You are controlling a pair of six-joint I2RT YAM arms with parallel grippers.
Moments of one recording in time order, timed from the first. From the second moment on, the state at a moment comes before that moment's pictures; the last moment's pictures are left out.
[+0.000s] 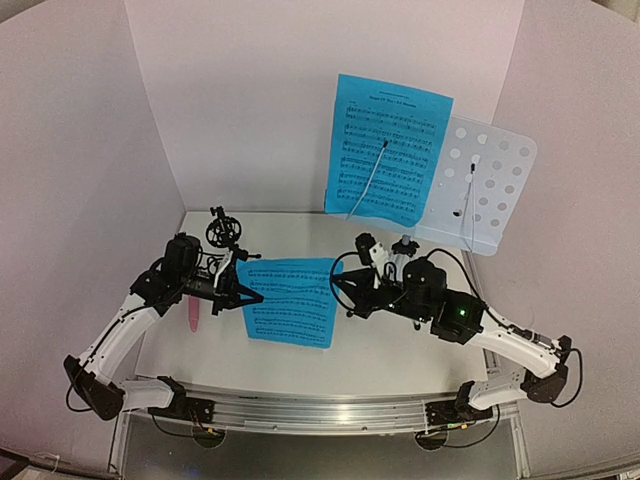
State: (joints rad) left arm -0.51 1.17 1.20 -0.62 1.06 0.24; right arm 1.07 1.27 1.37 -0.30 0.04 0.33
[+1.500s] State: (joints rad) left arm -0.58 1.41 1.74 -0.52 1.20 0.03; right arm 0.88 1.40 1.77 -0.70 -0.37 0.16
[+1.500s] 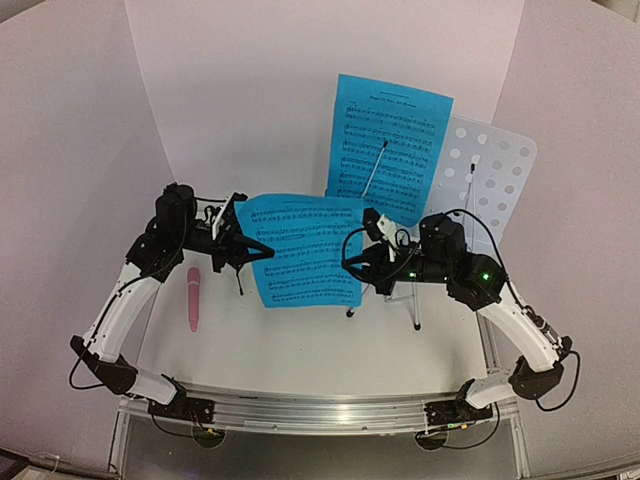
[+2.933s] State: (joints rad) left arm -0.78 1.74 2.20 -0.37 1.08 -0.10; right arm 0.87 1.41 2.23 -1.02 -0.19 0.14
